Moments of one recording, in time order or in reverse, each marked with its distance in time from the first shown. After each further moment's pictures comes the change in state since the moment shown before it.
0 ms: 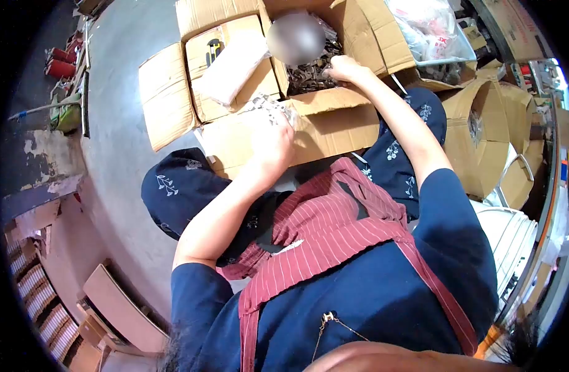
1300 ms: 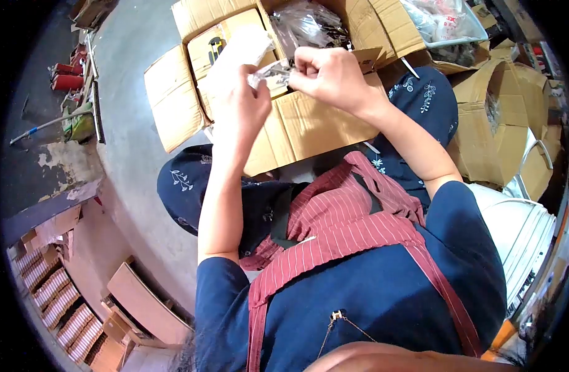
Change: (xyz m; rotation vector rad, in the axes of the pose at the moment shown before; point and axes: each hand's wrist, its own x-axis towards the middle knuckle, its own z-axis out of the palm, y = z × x) left_hand 0.034 -0.058 -0.039 -0.483 0.393 -0.290; right_hand -0.151 -0.108 -0.048 0.530 0.742 -0.526
